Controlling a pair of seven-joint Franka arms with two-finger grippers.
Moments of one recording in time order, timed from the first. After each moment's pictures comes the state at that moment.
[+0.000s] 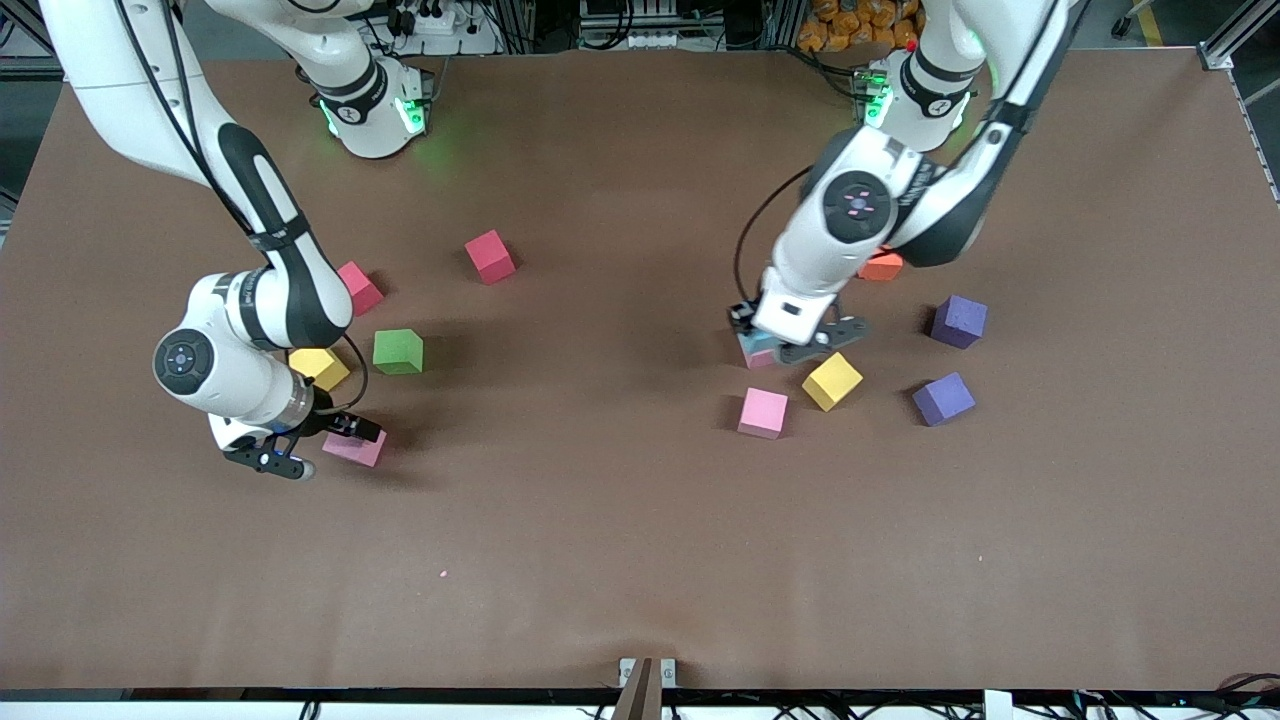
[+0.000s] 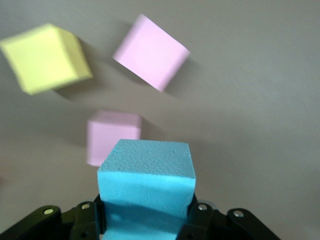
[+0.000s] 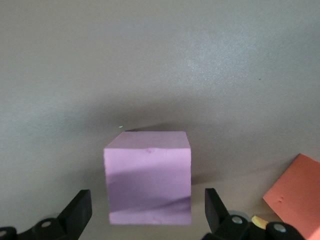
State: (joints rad) left arm -0.33 0.35 -0.35 -1.90 -0.04 2.23 -0.99; right arm 0.04 0.54 0.03 -1.90 0.07 2.43 0.30
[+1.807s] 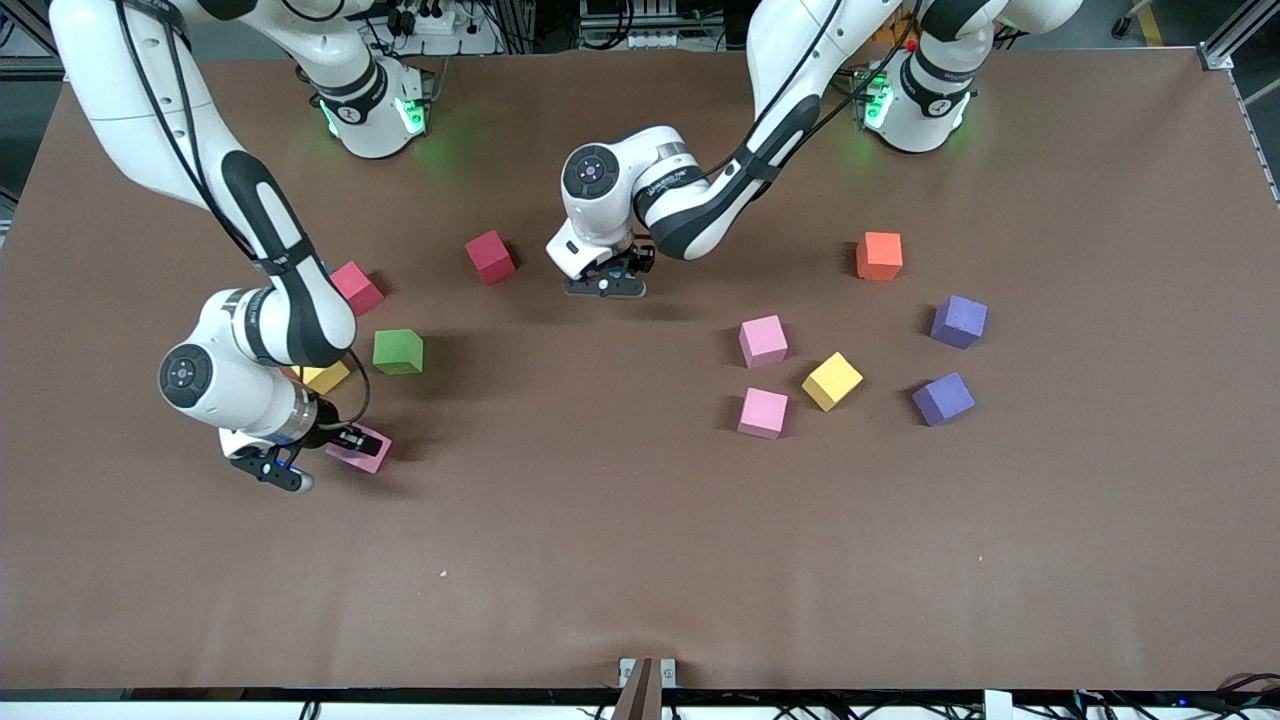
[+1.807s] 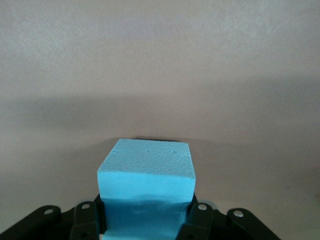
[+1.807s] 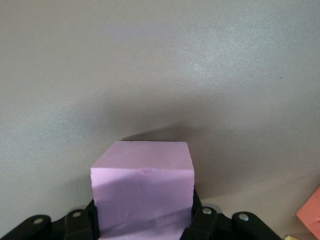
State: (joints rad) left arm -0.73 0.74 -0.34 -1.61 0.15 2.23 -1.04; right arm 0.04 0.59 0.03 -1.86 0.17 2.47 0.31
